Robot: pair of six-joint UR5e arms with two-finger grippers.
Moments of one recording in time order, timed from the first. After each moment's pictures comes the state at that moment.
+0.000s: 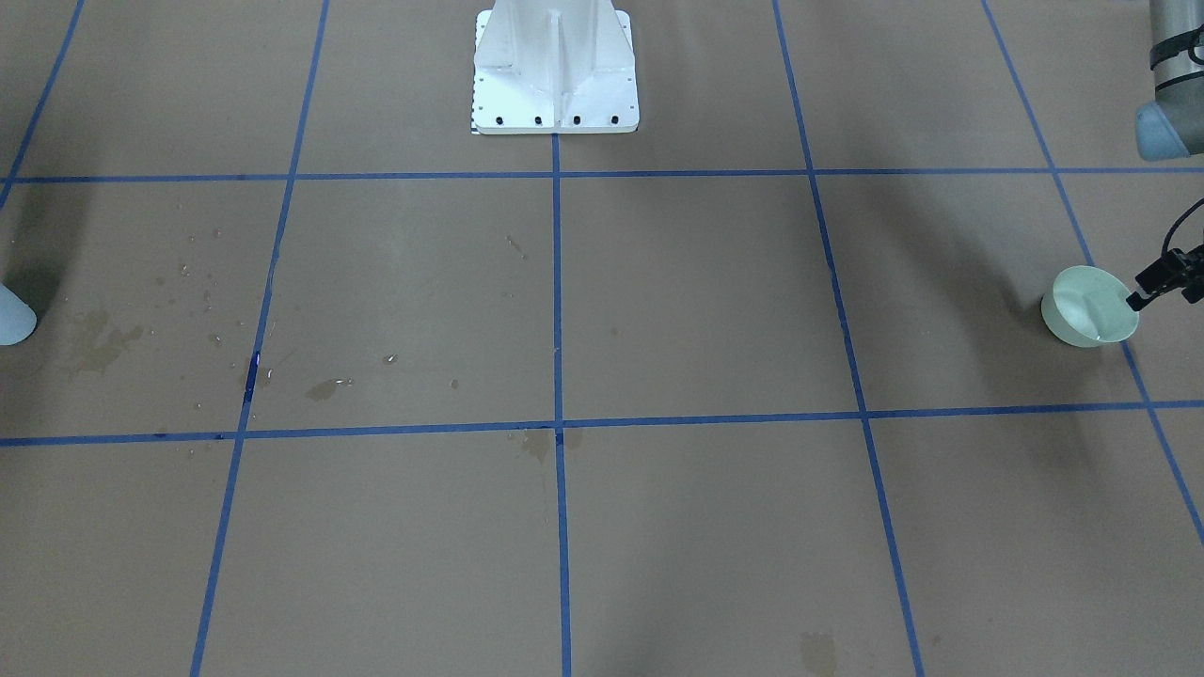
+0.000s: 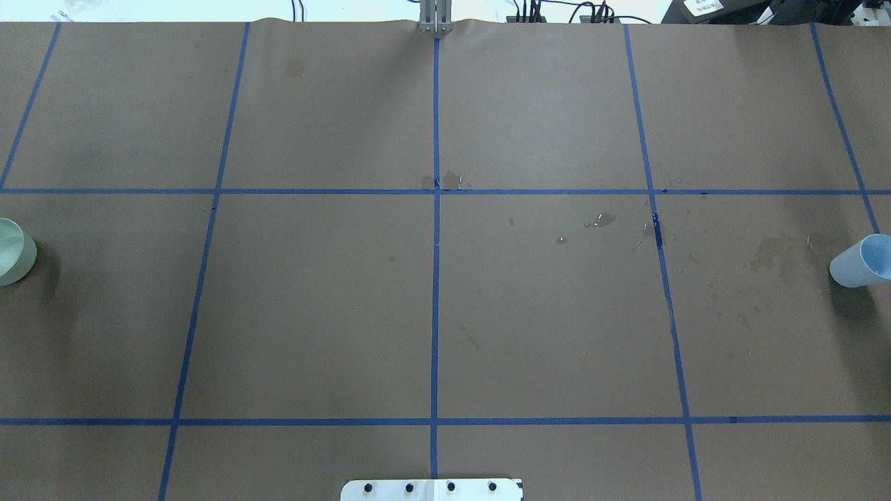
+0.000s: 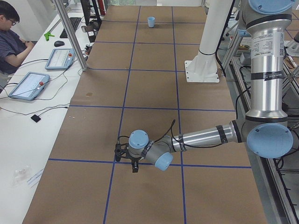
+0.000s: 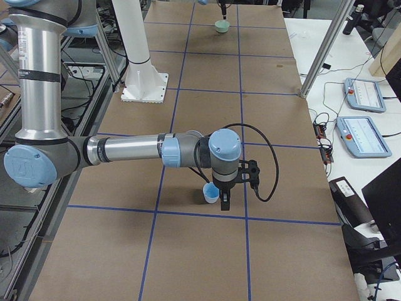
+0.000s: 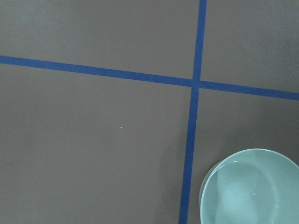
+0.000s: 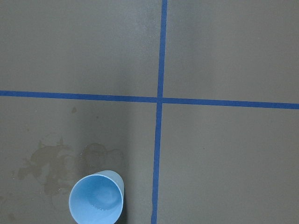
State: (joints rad) left arm -1.28 -1.50 -1.30 -2.41 -2.29 -0.68; right arm 1.62 -1.63 1.76 -1.63 2.36 -0.03
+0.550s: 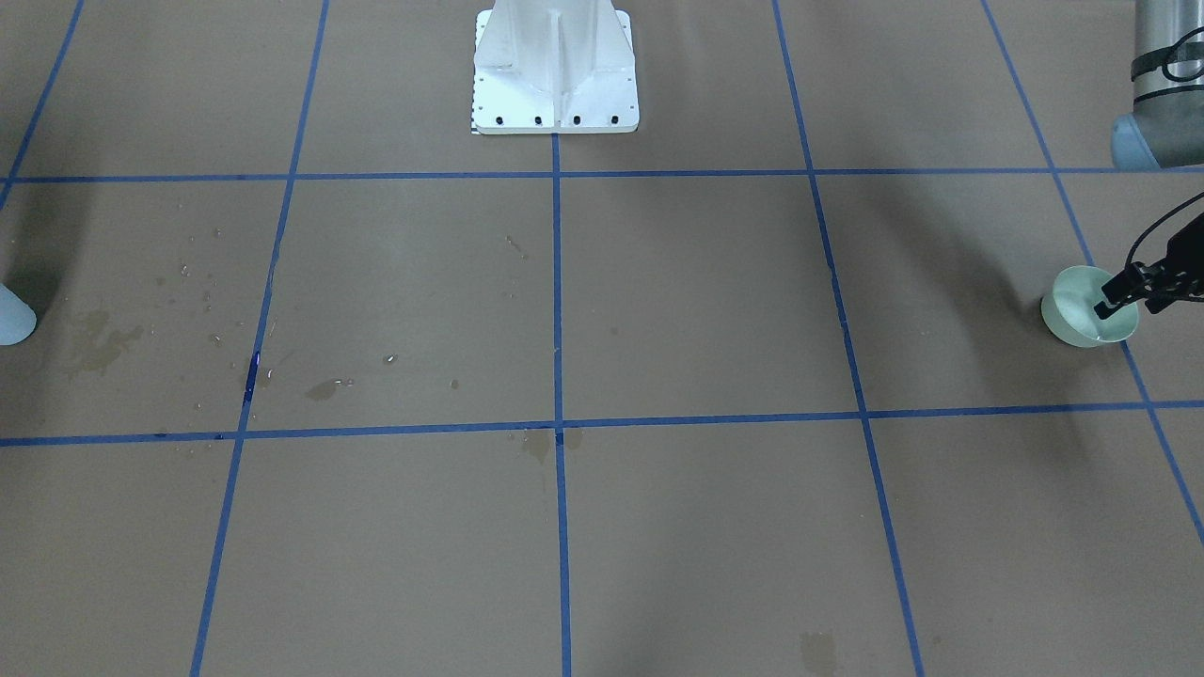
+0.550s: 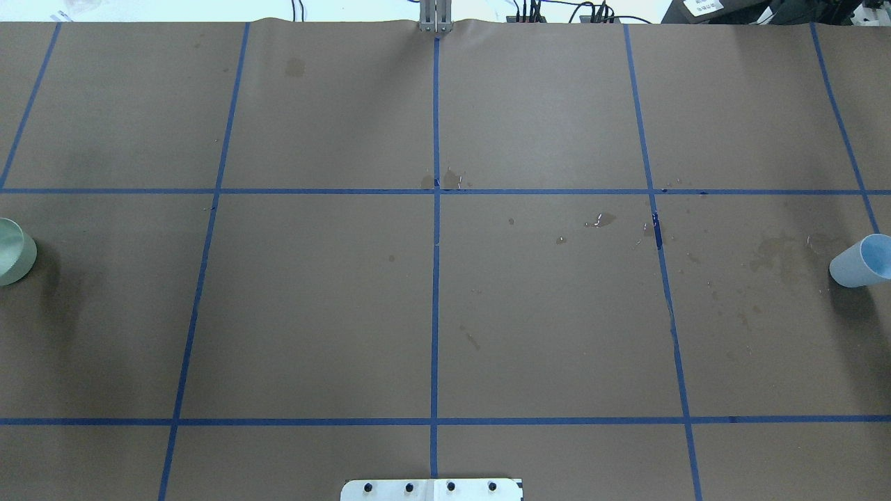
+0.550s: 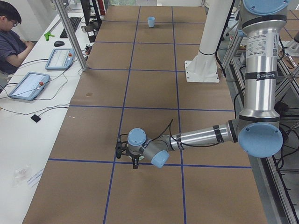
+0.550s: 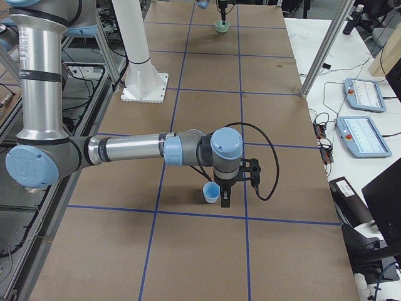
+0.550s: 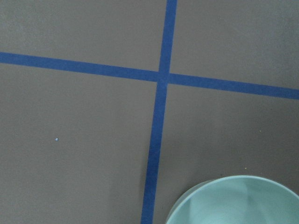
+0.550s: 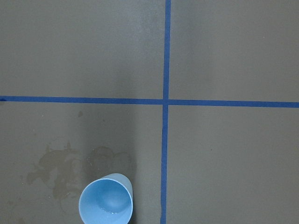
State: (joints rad) left arm -1.22 -1.52 -1.29 -2.42 -2.28 -0.69; right arm 1.62 -1.62 1.76 -1.64 2.39 0.02
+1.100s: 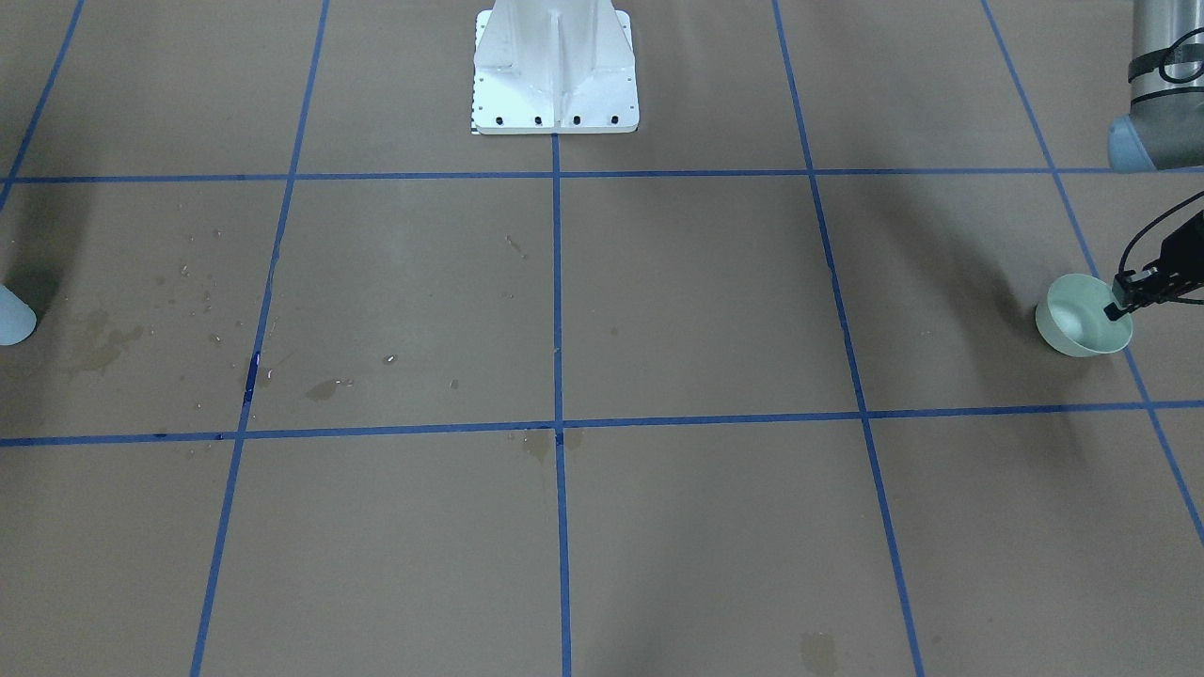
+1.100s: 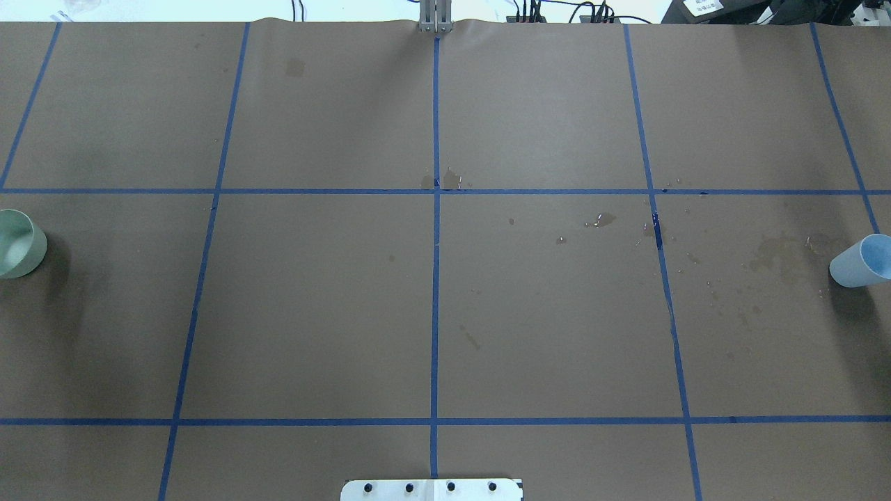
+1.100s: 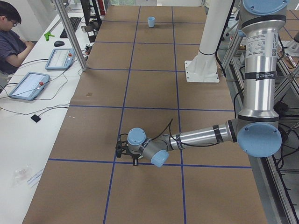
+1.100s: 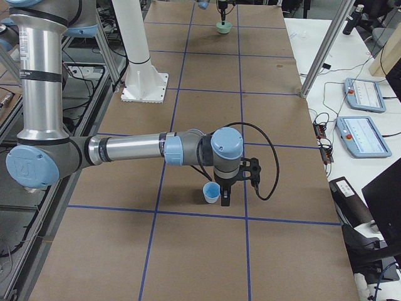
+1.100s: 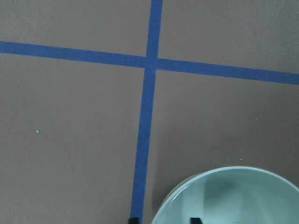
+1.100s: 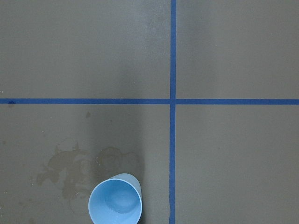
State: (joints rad) left arm -1.22 -1.53 -1.29 -2.40 -2.34 -0.69; right arm 1.61 -1.62 1.76 -1.64 2.39 0.02
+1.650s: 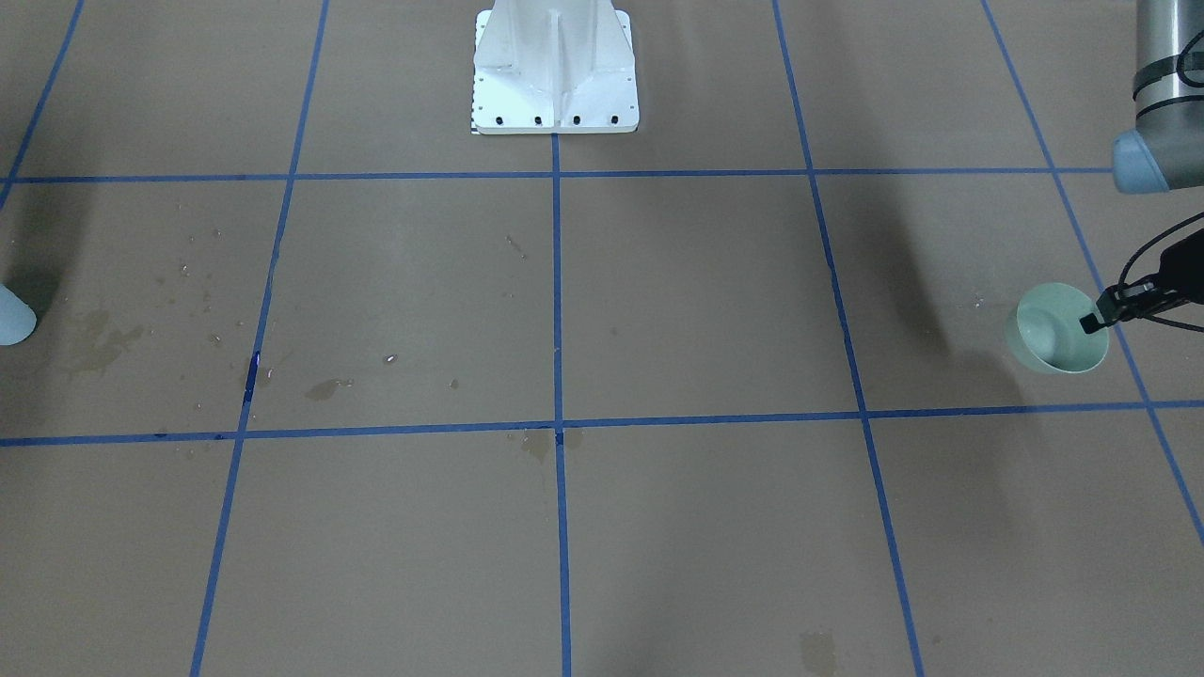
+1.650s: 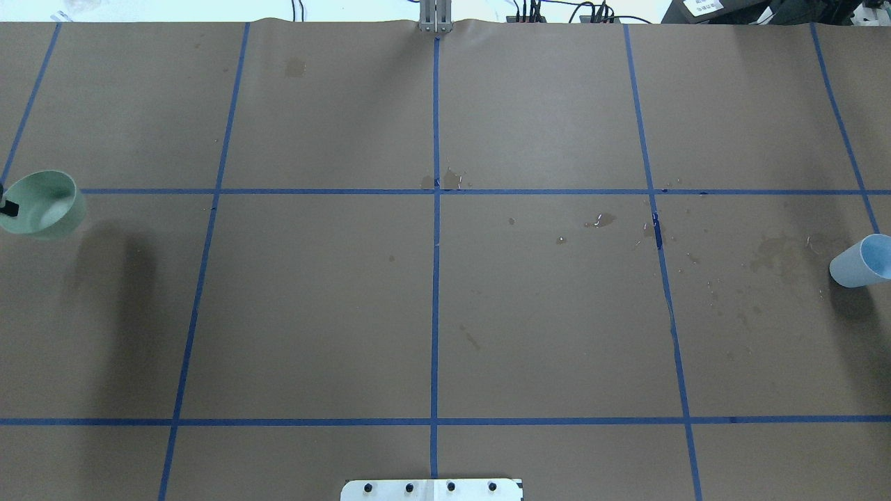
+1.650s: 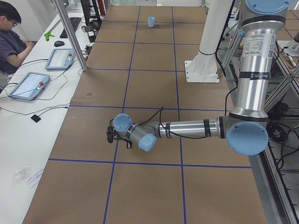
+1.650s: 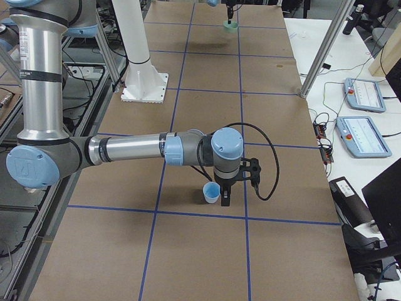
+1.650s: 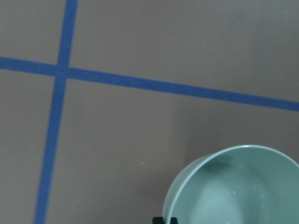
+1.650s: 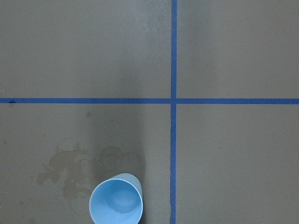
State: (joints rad) left arm -1.27 -1.69 -1.43 -2.06 -2.49 -0.69; right arm 1.61 -1.62 1.76 -1.64 2.40 0.02
